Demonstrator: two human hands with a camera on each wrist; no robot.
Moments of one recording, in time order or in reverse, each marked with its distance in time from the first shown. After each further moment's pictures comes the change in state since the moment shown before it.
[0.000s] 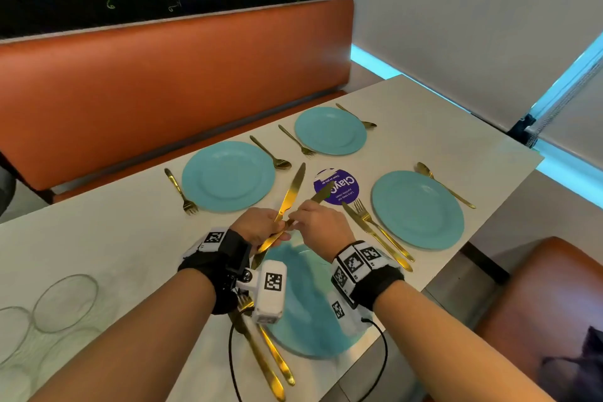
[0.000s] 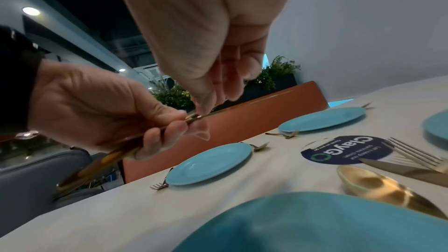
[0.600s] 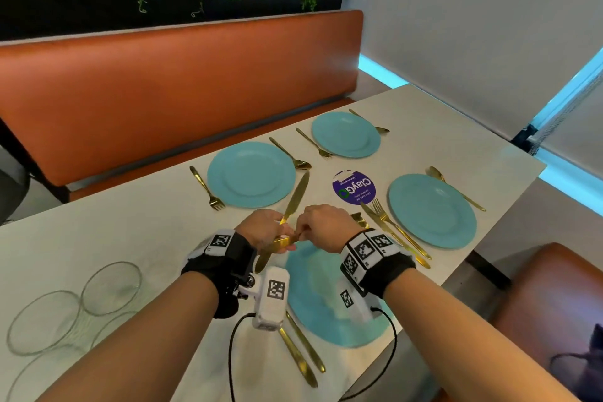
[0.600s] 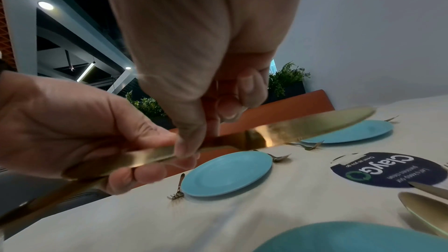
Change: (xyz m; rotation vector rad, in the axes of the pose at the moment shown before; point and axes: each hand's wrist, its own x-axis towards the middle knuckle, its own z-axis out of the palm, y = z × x) left_hand -0.031 -0.020 -0.048 0.042 -0.056 0.044; right_hand 0.014 -0.048 -0.003 -0.085 -0.199 -0.056
